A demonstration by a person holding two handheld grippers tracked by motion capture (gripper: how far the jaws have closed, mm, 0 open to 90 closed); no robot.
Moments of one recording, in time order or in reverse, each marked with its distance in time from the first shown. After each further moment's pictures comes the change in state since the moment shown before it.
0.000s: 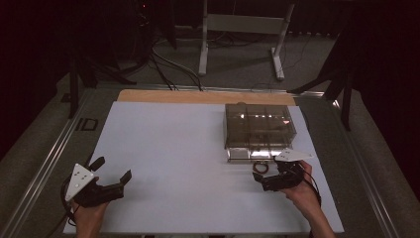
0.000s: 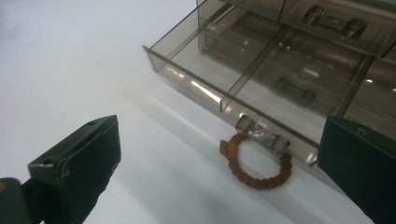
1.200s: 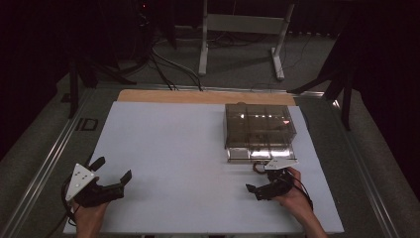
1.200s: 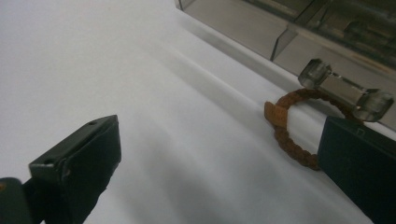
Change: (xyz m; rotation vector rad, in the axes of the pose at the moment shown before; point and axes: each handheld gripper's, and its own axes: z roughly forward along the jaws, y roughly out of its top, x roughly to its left) left arm 0.000 0.000 0.001 0.002 -0.002 0.001; right arm 0.008 -0.026 0.032 0.106 0.078 -0.031
